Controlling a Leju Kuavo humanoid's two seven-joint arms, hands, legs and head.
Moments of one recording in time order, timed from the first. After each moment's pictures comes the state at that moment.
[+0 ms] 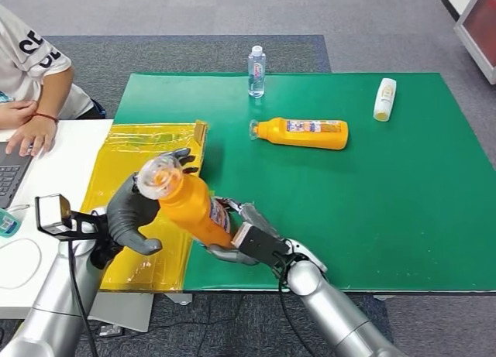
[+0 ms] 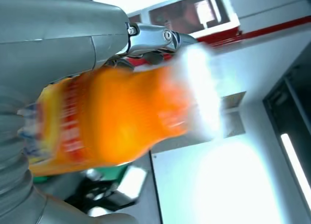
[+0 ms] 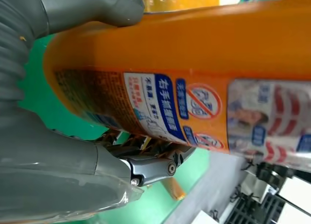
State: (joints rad) left arm -0.34 0.05 -0.15 -1.42 0.07 -1.01 -0.70; right arm -0.40 0.15 0.63 -1.05 0.35 0.10 -0.48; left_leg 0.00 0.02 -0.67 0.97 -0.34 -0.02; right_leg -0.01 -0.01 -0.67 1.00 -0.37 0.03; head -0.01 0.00
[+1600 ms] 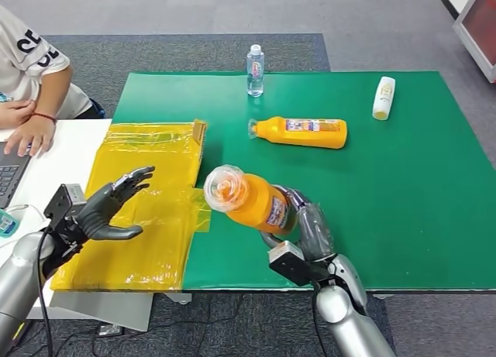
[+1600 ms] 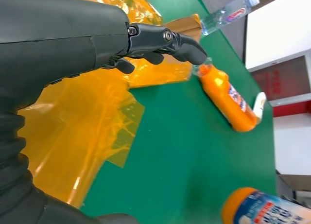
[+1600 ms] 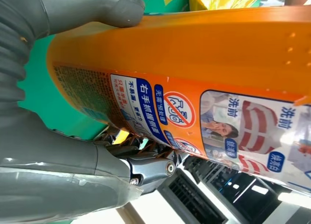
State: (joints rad) left arm -0.35 0.44 -0.30 -1.21 0.14 -0.66 -0.46; right arm -0.16 0.12 0.38 -1.33 0.72 -0.24 -0.51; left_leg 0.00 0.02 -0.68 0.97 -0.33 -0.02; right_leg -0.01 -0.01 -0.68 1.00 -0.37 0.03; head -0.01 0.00
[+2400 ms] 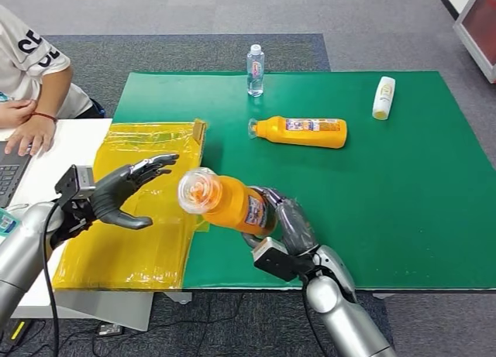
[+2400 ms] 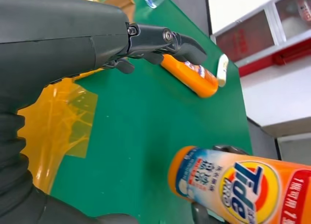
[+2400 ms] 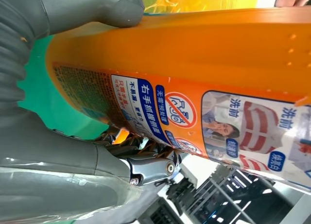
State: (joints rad) left arm -0.55 0.46 -0.49 -1.20 0.18 -0.77 -0.51; right arm -0.25 0.12 0.47 -1.25 0.68 -0.15 -0.51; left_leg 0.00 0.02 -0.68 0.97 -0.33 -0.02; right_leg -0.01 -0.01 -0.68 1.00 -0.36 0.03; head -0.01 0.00
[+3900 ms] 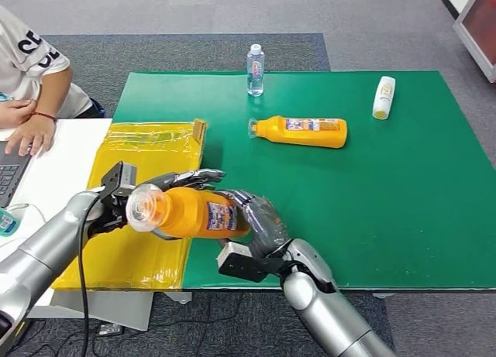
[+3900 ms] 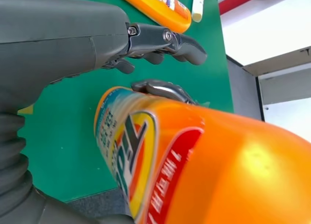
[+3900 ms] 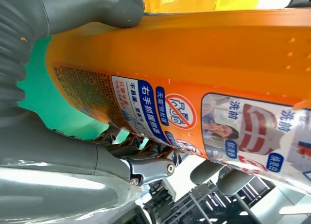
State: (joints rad) left arm -0.70 0.34 -0.74 -1.06 0.29 -0.88 -0.54; right arm -0.35 0.14 0.64 -1.16 0.72 -0.18 -0.45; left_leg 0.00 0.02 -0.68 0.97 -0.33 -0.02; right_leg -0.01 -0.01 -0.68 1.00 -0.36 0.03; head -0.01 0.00
